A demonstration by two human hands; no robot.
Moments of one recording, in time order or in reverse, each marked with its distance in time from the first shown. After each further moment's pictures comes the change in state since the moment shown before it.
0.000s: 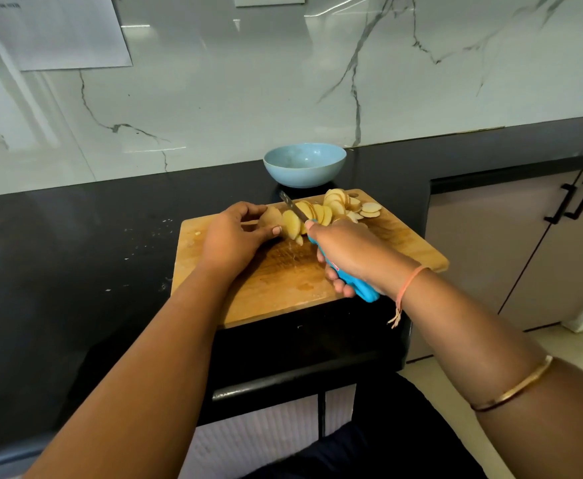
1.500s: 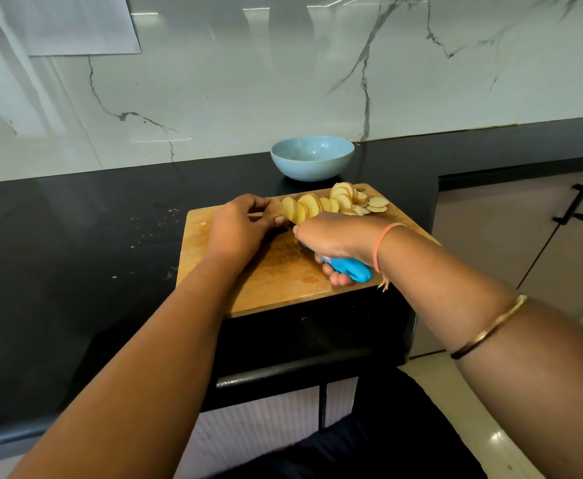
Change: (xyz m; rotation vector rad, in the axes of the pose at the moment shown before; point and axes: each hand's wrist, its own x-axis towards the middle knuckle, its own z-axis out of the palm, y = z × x) left_hand 0.000 0.003 0.003 0.076 0.042 0.033; right_hand 0.003 -0.025 0.003 -0.242 -0.145 0.138
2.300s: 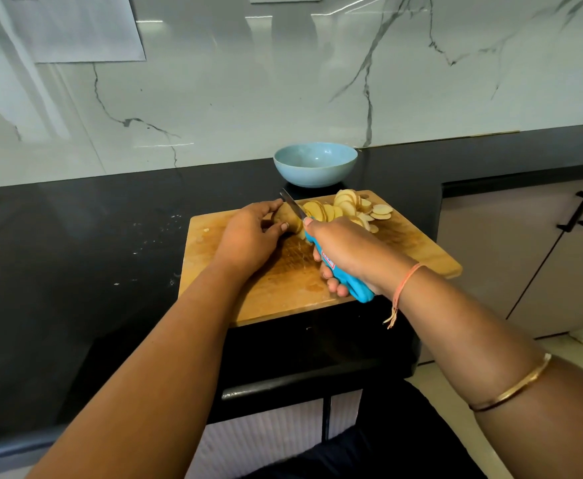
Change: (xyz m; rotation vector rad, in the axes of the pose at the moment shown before) left_hand -0.001 0.005 0.001 0.130 -0.076 0.037; right_hand 0.002 0.007 0.008 0.271 0.068 -0.071
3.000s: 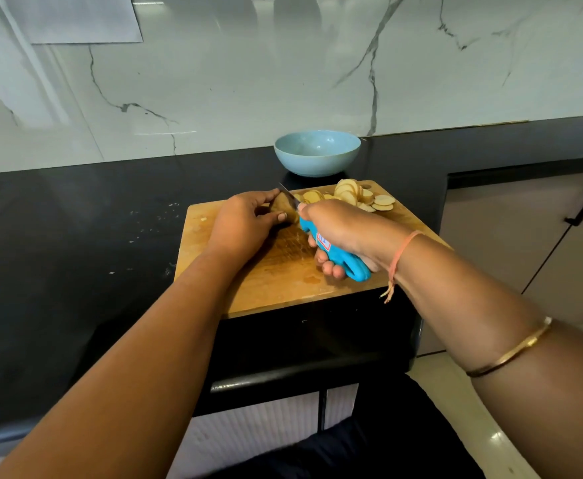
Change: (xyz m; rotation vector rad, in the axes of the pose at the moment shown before) left_hand 0.004 -0.002 -0.001 -0.004 0.012 0.003; right_hand 0.013 -0.001 -0.008 0.222 -0.220 0.068
